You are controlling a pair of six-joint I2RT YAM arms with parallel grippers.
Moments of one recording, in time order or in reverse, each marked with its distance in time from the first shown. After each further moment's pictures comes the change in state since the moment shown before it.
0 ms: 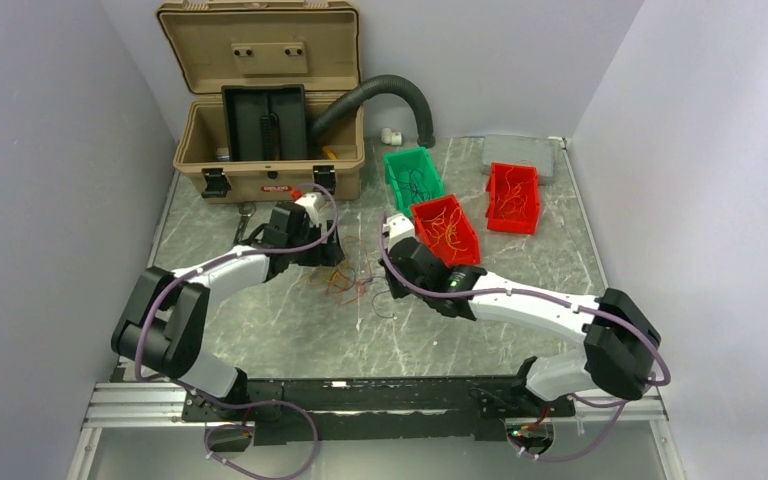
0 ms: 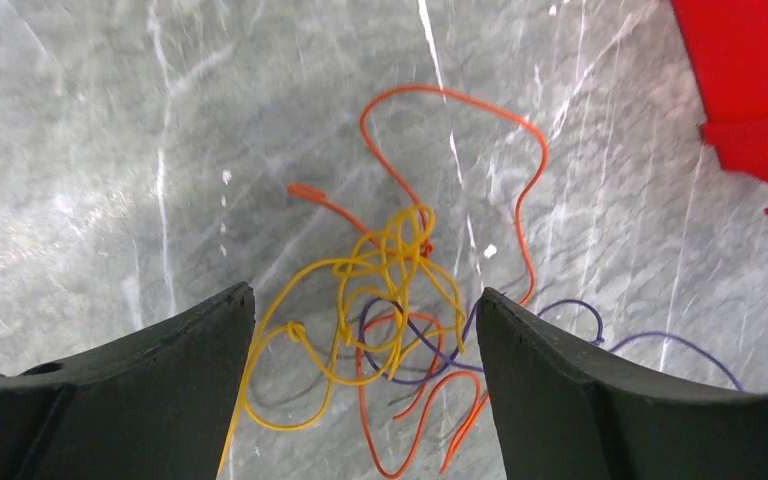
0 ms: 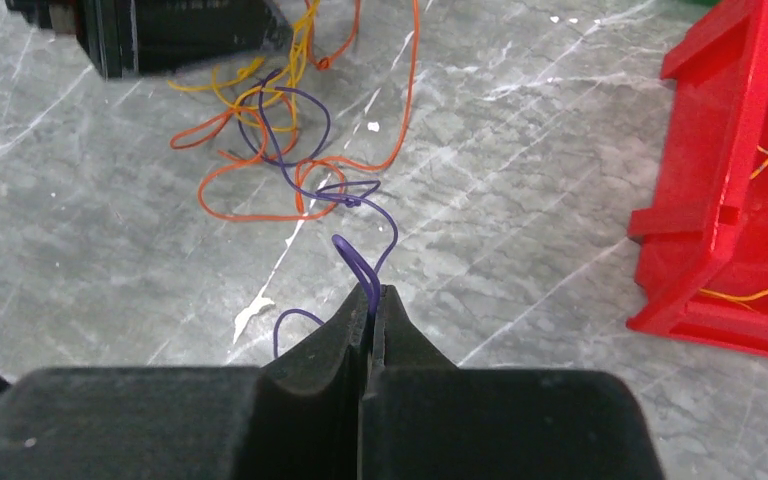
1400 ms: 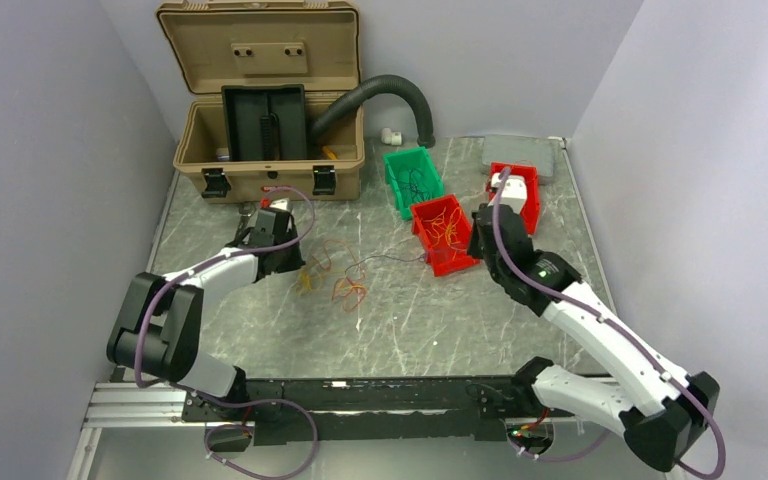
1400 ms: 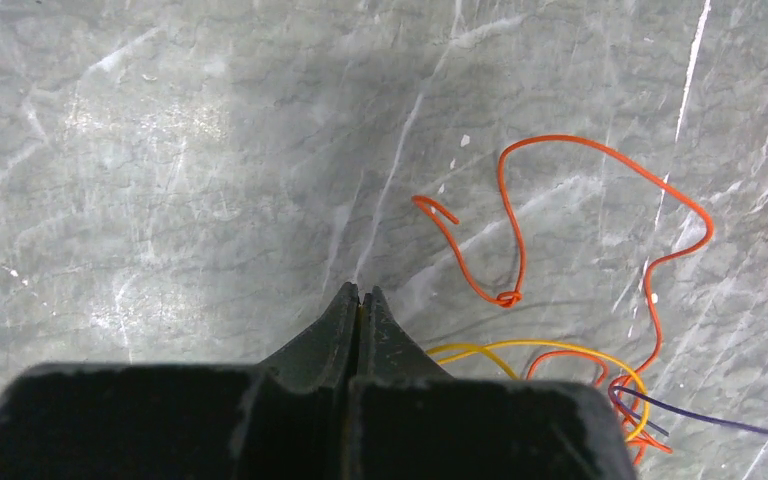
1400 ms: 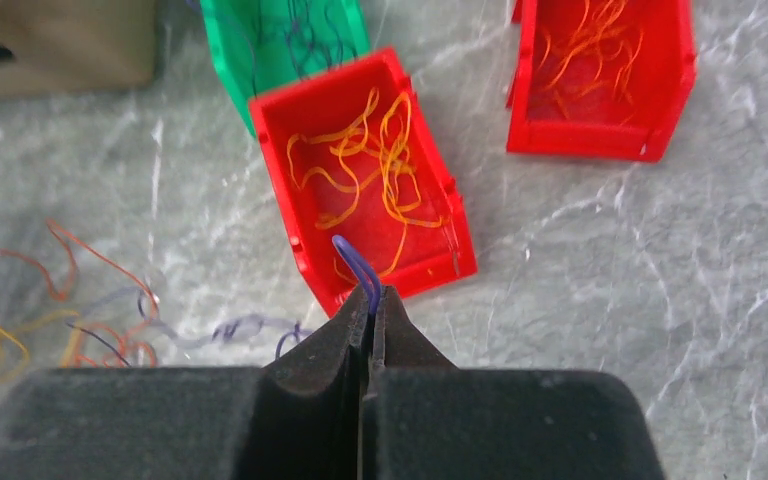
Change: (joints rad) left arm 0.094 -0.013 -0.001 -0.143 -0.202 -0.118; right arm -0.334 -0.387 0.056 -0.343 0.236 0.082
